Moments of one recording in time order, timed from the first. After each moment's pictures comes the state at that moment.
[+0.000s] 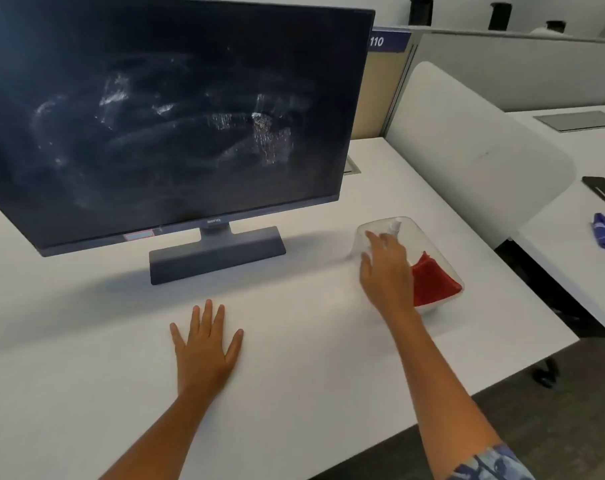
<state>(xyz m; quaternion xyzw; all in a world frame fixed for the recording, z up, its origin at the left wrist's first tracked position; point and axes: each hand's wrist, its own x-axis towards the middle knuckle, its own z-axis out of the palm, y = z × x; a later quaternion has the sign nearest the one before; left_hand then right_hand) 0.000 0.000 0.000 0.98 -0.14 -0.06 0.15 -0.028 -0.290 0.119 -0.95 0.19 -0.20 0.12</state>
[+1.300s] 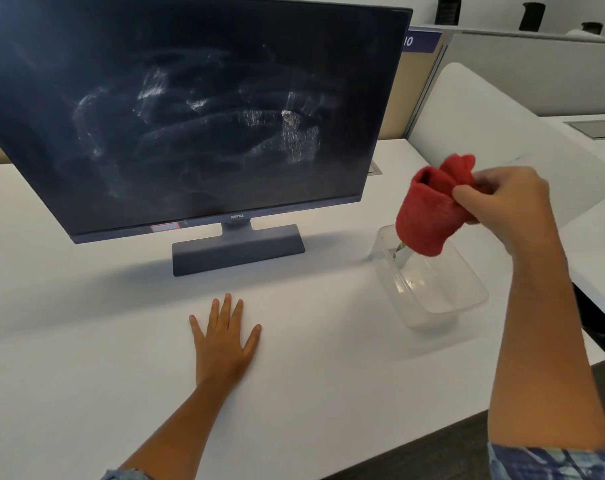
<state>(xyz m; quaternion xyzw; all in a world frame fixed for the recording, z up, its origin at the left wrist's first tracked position) 0.000 0.002 -0.004 0.98 -0.12 -0.04 0.12 -0.031 -0.340 0.265 -0.88 0.23 -0.25 0.32</state>
